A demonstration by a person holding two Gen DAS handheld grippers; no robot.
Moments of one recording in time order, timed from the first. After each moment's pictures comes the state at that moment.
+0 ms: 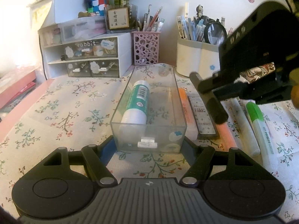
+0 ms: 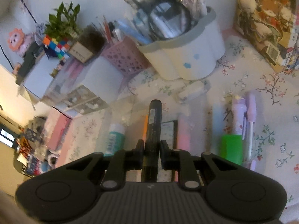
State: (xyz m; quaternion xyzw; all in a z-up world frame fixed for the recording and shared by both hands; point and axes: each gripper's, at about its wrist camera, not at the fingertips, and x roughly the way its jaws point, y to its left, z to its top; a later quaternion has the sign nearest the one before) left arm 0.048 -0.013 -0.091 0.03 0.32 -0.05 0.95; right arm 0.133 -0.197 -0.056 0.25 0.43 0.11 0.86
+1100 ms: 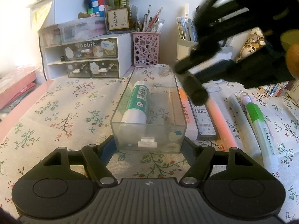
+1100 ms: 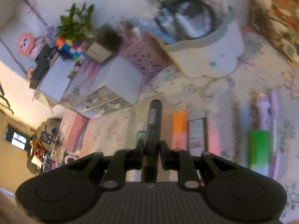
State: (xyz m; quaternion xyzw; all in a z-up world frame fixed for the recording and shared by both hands) left arm 0.047 -0.012 -0.092 0.03 0.31 -0.05 0.95; right arm 0.140 -0.172 -0.037 0.27 0.44 0.14 0.84
